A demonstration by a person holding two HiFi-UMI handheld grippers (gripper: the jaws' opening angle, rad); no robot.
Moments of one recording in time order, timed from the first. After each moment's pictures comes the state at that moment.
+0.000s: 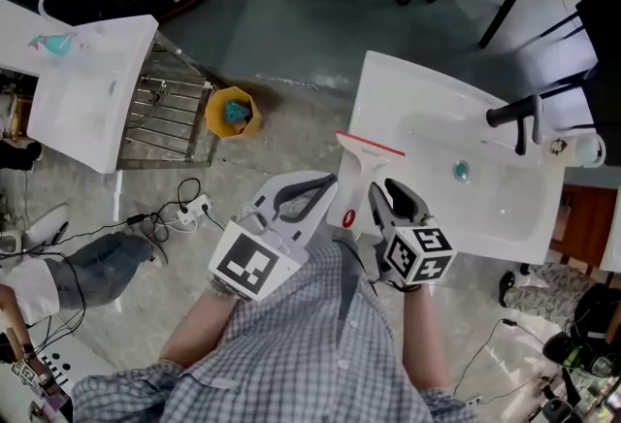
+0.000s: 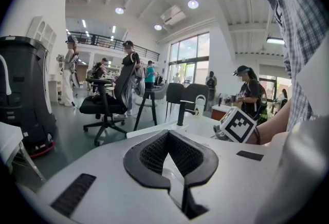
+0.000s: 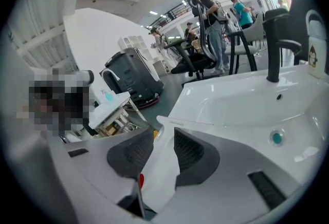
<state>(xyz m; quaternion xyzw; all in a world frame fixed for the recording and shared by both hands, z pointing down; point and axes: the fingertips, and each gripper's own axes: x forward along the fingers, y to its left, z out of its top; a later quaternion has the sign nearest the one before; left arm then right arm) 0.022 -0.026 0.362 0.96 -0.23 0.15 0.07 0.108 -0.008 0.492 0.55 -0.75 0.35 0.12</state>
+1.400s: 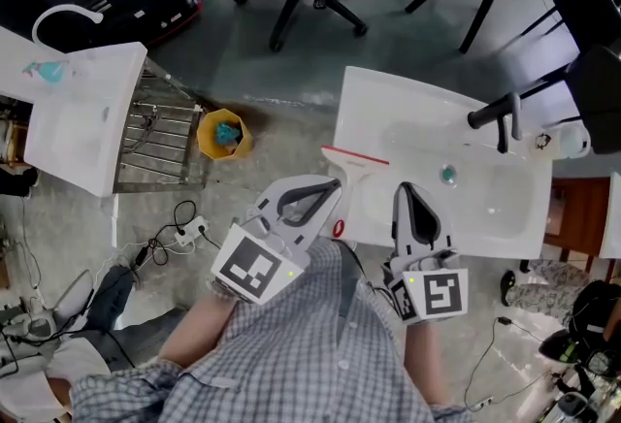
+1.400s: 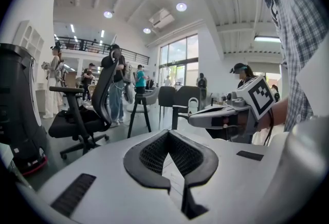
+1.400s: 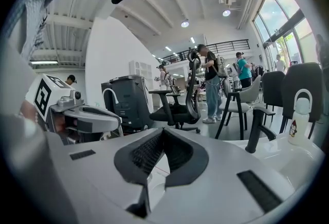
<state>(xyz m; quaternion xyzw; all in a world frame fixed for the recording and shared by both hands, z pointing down) 0.054 -0.028 0.341 0.97 -0.18 0.15 0.02 0.143 -0.011 0.346 0.64 -0.76 0.11 0.07</state>
